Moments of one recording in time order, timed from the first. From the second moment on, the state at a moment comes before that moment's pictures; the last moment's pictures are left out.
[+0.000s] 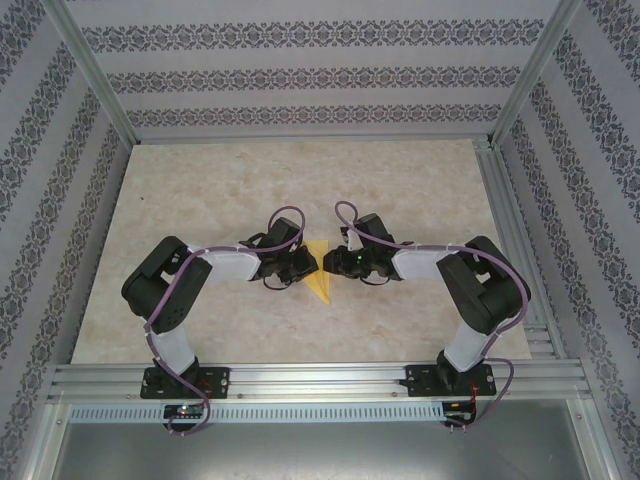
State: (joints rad) left arm -0.65 1.79 0.87 -0.02 0.33 -1.09; right arm 0.56 1.73 0.75 0.09 -0.53 0.68
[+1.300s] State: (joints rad) left arm -0.65 1.79 0.87 -0.02 0.33 -1.09; right arm 0.51 1.81 0.81 0.13 -0.58 0.66
